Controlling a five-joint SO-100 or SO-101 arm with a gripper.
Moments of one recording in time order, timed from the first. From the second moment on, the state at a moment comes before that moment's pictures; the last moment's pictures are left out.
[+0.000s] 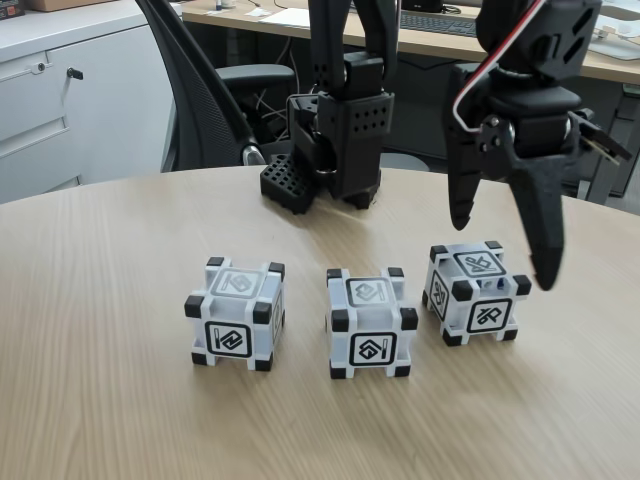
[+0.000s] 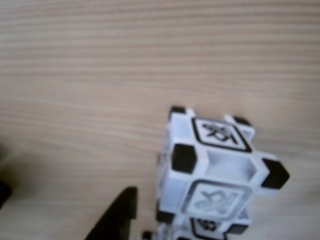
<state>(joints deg) -23.8 104.9 116.5 85.2 19.3</state>
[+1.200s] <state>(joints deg) -23.4 89.6 115.3 84.1 23.7</state>
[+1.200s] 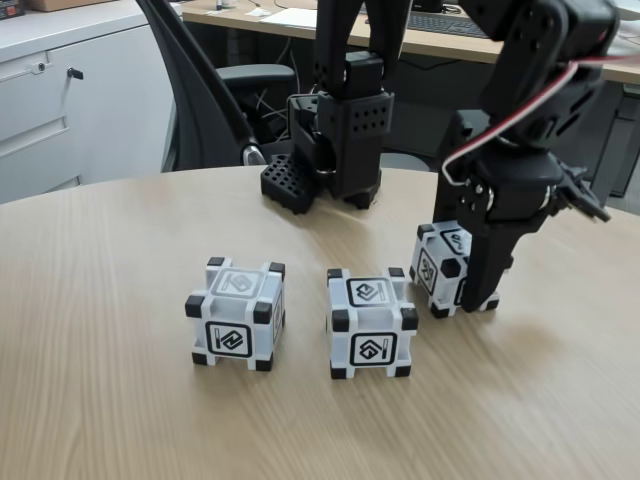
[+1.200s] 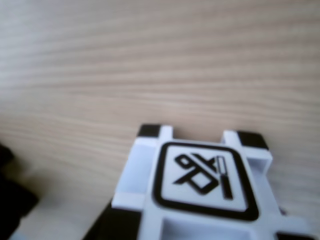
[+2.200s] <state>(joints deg) -23.3 115.4 115.1 85.7 18.5</state>
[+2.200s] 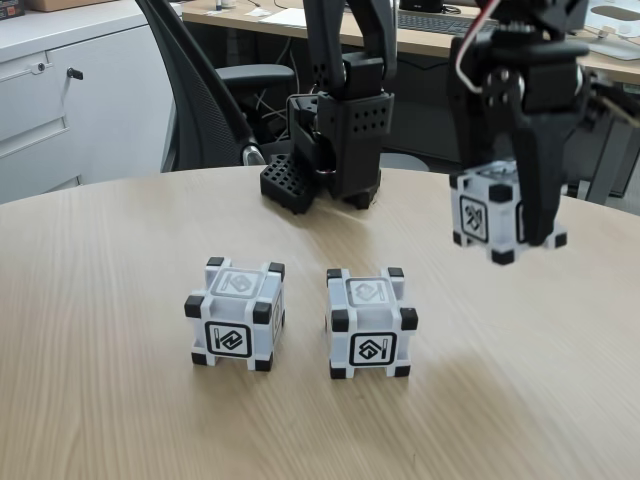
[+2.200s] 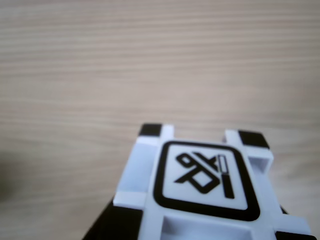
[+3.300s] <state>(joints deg) 11.6 121.7 115.1 85.4 -4.7</state>
